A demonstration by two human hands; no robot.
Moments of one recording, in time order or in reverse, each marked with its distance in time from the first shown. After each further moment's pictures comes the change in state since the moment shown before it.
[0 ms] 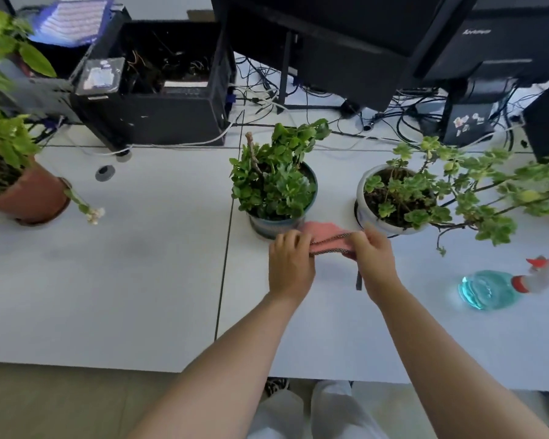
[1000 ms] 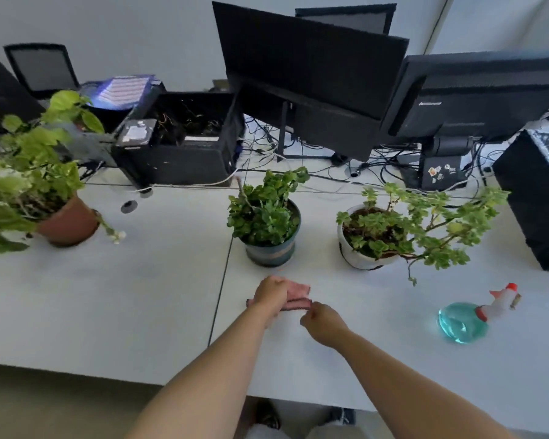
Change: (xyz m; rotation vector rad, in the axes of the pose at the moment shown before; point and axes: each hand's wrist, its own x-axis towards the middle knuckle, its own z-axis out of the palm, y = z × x) left_hand -0.007 0.043 -0.053 -0.749 -0.482 -0.904; right_hand -0.029 0.052 0.000 -0.739 -0.452 0.072
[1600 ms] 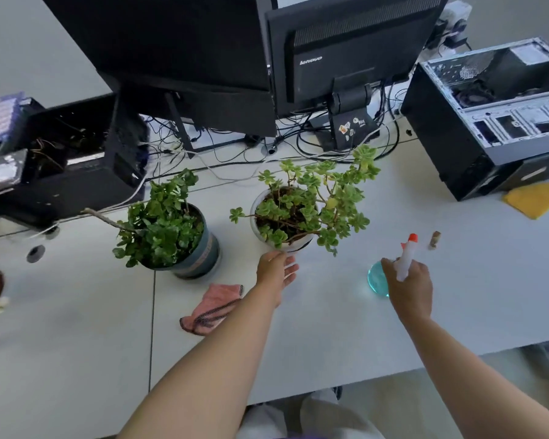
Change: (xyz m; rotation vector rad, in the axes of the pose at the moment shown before) left_hand 0.047 0.049 0.180 -0.335 -0.054 -0.036; right_hand -0.033 0.216 -0.162 0.433 0.876 0.285
